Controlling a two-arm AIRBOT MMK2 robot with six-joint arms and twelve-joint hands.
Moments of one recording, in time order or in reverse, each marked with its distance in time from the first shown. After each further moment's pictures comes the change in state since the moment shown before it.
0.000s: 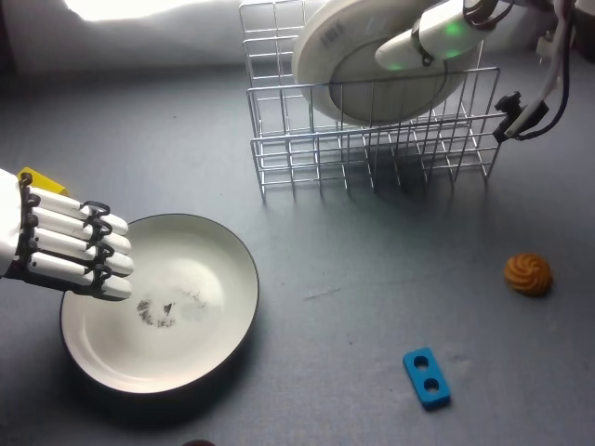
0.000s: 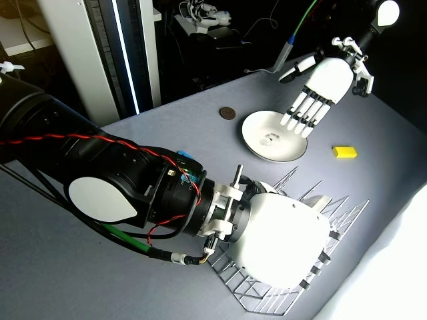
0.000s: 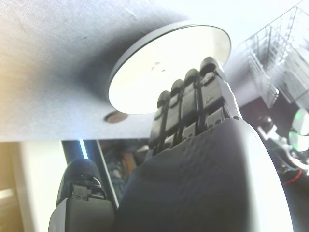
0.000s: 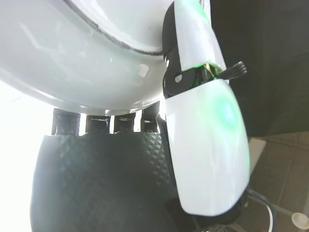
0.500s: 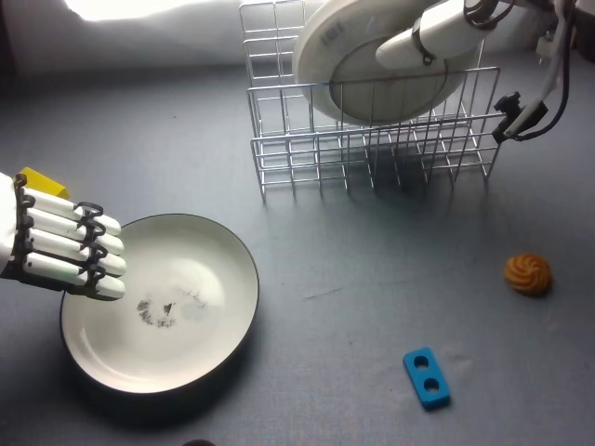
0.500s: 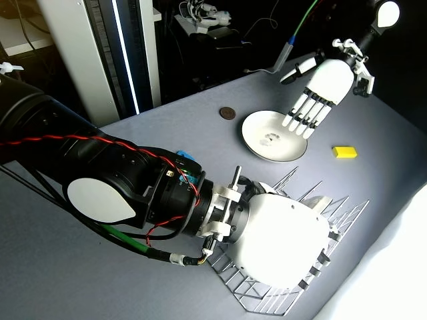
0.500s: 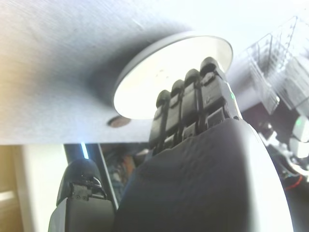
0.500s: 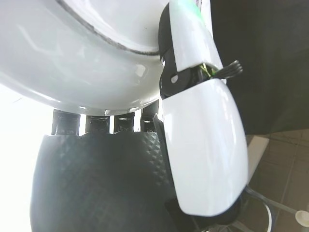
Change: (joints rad) left arm 0.011 -0.005 0.014 0.000 0.006 0.000; right arm -0.001 0.002 0.000 0.002 0.002 0.013
